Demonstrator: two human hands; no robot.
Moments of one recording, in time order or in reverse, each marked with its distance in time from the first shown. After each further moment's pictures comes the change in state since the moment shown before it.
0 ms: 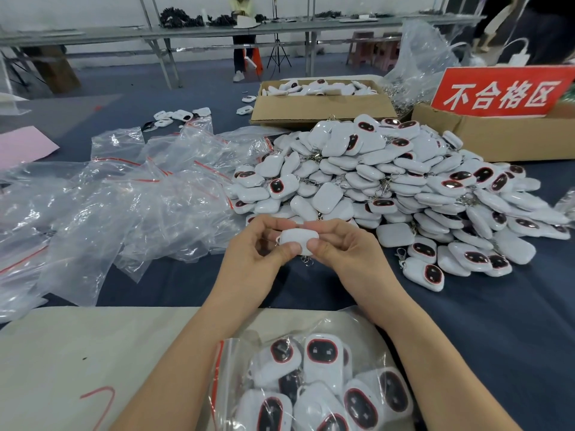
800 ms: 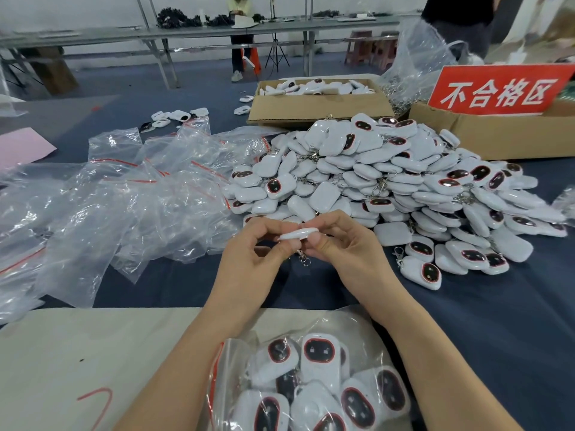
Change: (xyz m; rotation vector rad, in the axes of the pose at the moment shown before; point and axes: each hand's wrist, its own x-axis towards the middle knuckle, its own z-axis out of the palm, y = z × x) left_hand -0.006 0.004 0.002 0.082 0.010 0.144; right_hand -0.001 -0.004 -0.002 0.004 -0.026 -0.123
